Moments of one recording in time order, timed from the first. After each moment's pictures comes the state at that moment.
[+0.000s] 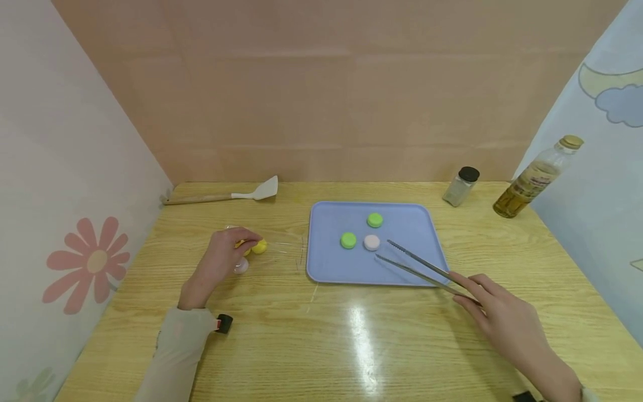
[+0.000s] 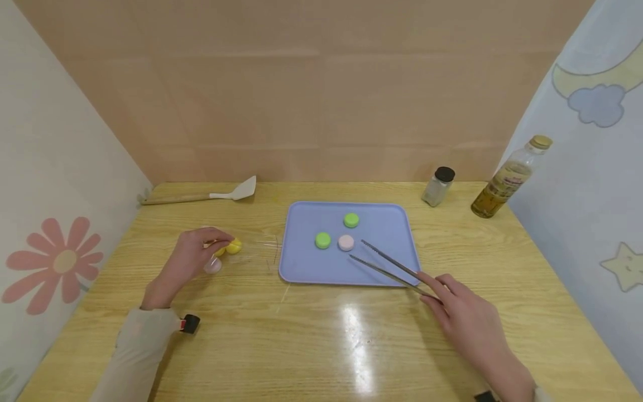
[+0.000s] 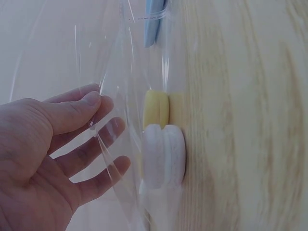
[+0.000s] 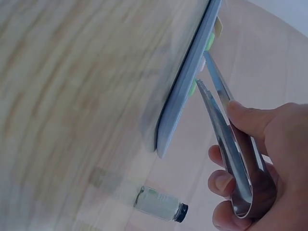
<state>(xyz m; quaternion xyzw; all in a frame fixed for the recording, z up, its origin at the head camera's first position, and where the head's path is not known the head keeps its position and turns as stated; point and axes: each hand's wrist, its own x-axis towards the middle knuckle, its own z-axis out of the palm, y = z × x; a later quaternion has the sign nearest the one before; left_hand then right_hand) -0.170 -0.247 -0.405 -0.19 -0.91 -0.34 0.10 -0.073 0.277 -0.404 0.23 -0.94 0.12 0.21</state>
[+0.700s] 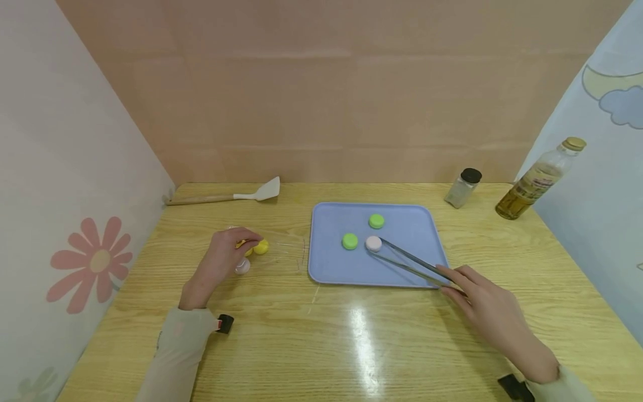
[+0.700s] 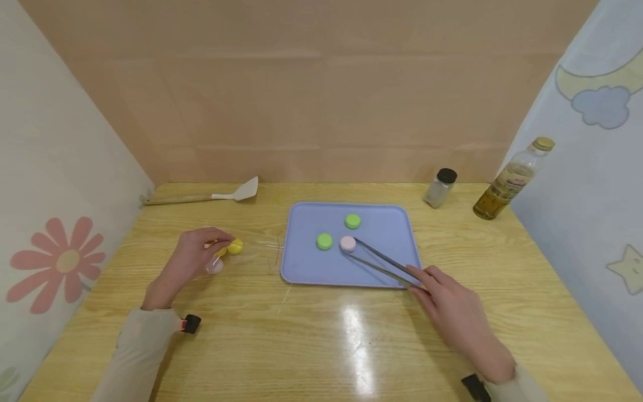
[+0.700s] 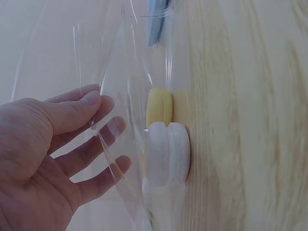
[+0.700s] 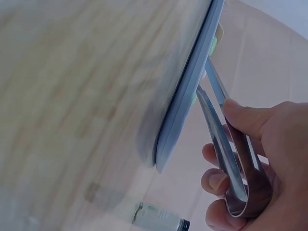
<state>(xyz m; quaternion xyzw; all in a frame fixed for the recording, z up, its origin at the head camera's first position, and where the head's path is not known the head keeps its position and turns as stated) -0.169 -0.248 -0.404 -0.18 -0.92 -0.34 0.10 -0.095 0.265 -0.411 0.25 -0.94 0.13 0.19</state>
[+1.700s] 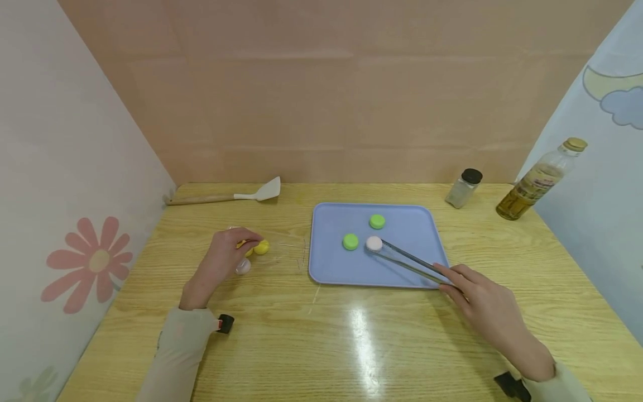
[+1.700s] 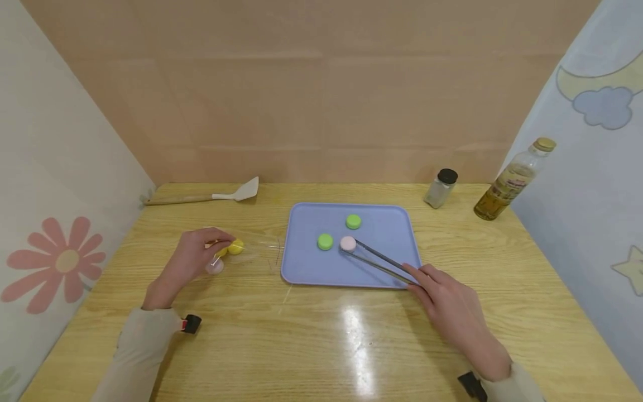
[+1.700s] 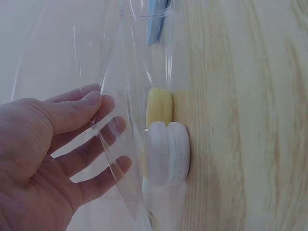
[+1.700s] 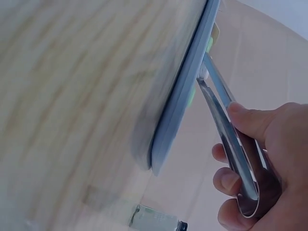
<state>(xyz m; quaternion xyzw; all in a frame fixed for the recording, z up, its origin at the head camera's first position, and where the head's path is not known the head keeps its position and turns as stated) -0.167 -0.247 -0.402 -0.18 -0.92 -0.34 0.10 -0.101 0.261 -0.410 0.27 -0.93 0.14 0.22</state>
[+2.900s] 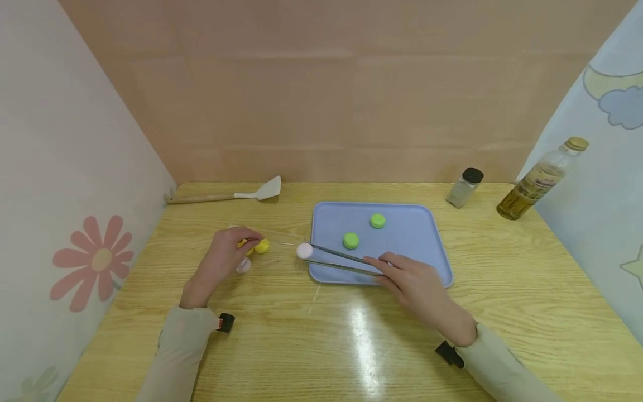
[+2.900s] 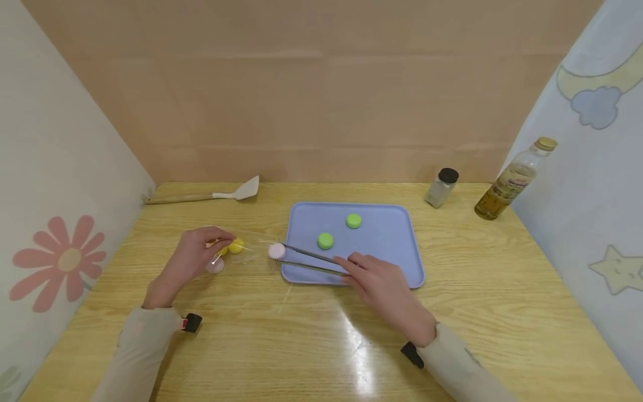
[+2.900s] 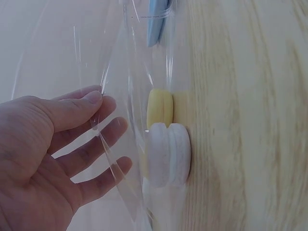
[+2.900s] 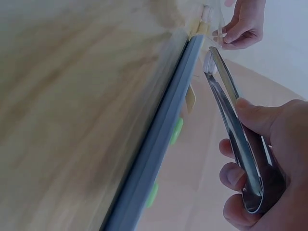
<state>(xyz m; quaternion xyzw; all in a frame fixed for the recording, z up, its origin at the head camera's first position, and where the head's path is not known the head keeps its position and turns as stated) -0.167 -0.246 -0.401 -0.18 -0.92 -0.34 0.09 -0.135 0.162 -0.410 0.41 -0.86 0.17 0.23</state>
